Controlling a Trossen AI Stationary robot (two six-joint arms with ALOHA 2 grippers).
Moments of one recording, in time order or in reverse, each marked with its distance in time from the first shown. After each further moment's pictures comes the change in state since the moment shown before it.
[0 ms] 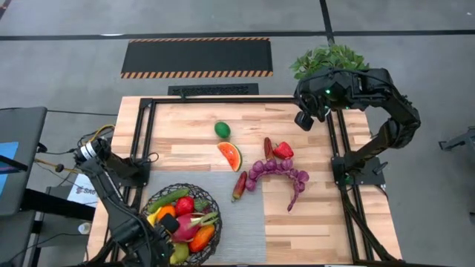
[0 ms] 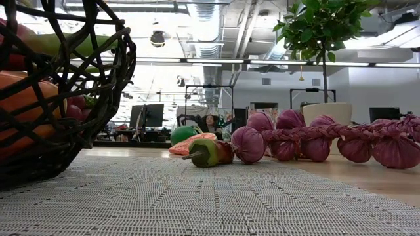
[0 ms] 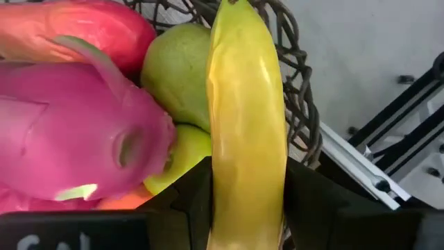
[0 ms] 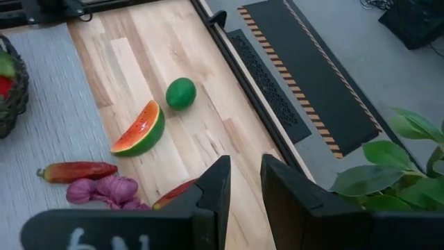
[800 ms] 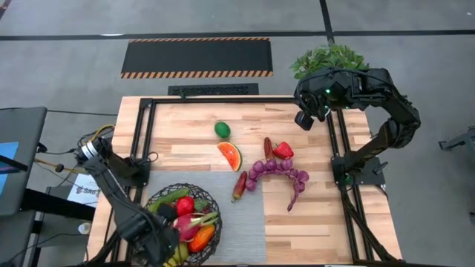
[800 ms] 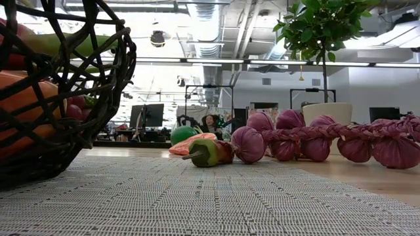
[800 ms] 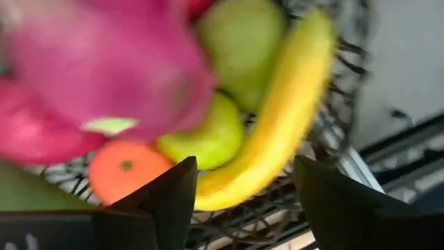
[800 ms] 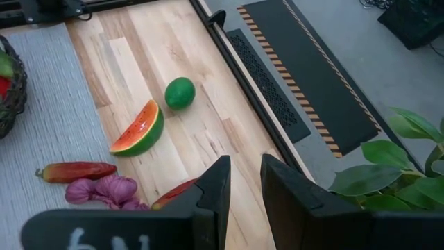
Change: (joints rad) left arm 0.059 0.000 0.000 -0.088 -0.003 -0.240; right arm 0.000 0.000 0.000 -0.001 0.000 -0.001
